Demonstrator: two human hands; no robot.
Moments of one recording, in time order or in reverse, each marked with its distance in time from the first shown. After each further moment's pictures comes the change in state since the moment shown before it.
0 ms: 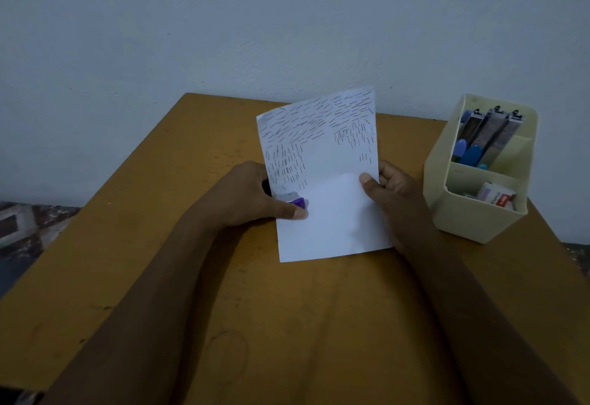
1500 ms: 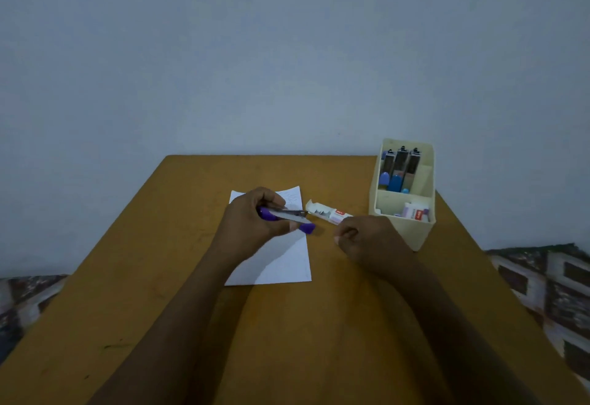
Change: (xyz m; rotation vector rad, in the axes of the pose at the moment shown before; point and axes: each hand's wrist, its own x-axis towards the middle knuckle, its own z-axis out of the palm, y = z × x) left_hand -0.004 0.051 0.036 0.020 0.311 0.088; right_hand -0.046 -0.037 -0.034 -0.961 -0.069 -0.126
